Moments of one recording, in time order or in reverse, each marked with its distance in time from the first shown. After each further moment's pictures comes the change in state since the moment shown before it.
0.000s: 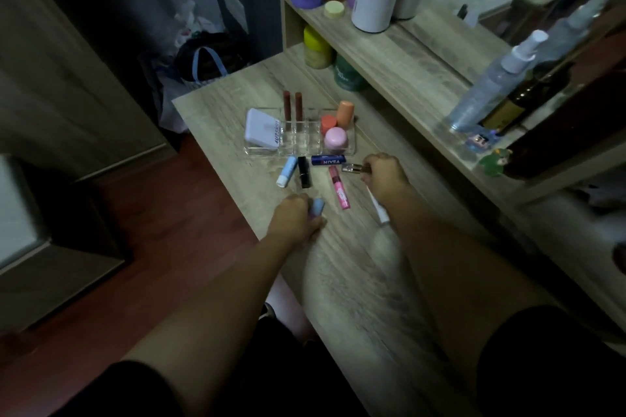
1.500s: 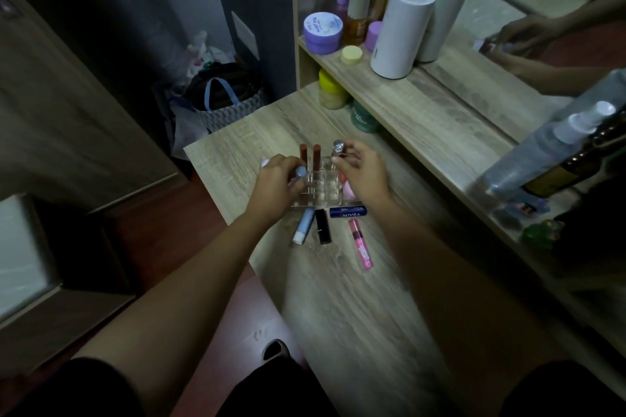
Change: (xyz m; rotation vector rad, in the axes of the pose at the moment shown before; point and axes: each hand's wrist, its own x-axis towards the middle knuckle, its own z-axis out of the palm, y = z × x) left_hand 0.095 -0.006 -0.116 -0.075 0.300 0.238; right_hand 0.070 -0.088 -0.030 0.908 0.108 0.020
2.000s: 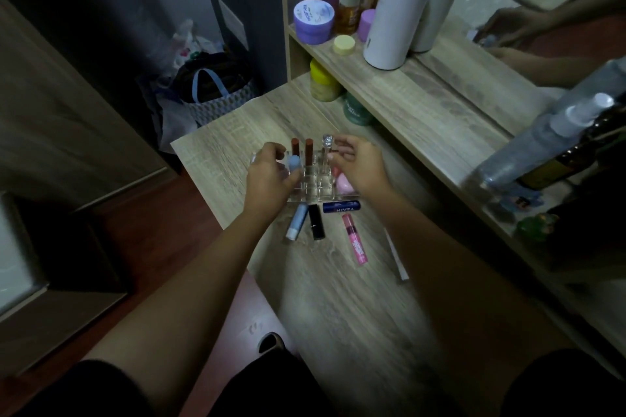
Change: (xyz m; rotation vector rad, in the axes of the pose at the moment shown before) left_hand 0.002 0.003 0.011 -0.206 0.122 -0.200; right_hand 0.007 0.002 -0.009 -0.092 -0.053 0.010
